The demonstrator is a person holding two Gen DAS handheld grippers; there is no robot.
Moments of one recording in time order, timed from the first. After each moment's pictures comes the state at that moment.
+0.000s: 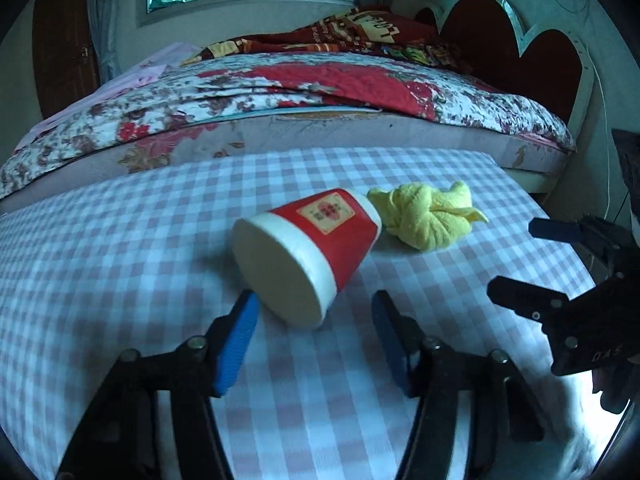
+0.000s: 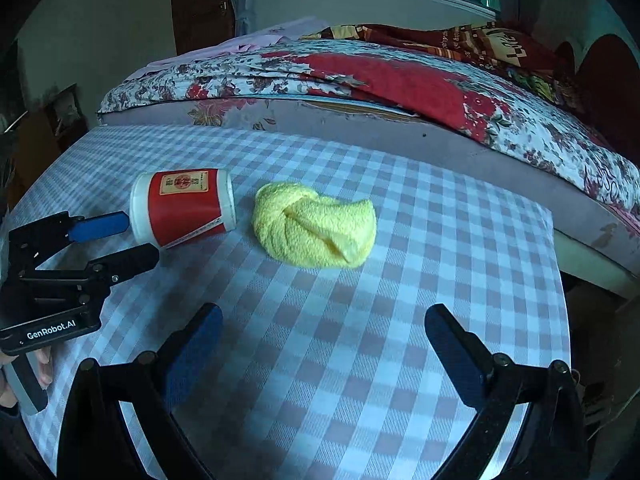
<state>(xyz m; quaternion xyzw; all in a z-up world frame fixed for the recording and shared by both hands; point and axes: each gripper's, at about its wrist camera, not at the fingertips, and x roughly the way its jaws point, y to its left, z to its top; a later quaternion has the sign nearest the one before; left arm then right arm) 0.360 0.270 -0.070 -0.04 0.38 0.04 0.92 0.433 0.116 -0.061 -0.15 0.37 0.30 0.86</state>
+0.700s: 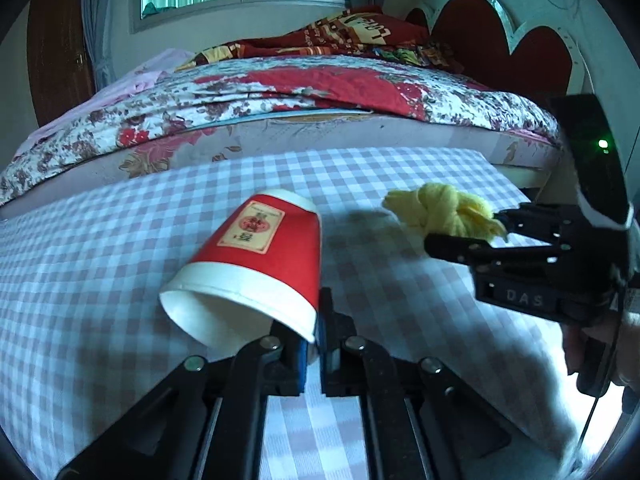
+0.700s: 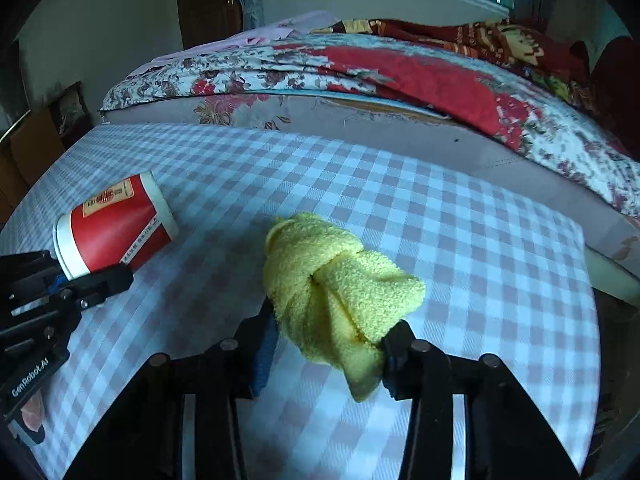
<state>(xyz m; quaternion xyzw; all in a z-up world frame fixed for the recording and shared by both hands) 0.333 0.264 -0.060 -0.03 0.37 0.03 0.93 0.441 0.146 -0.067 -0.15 0.38 0.32 0.86</state>
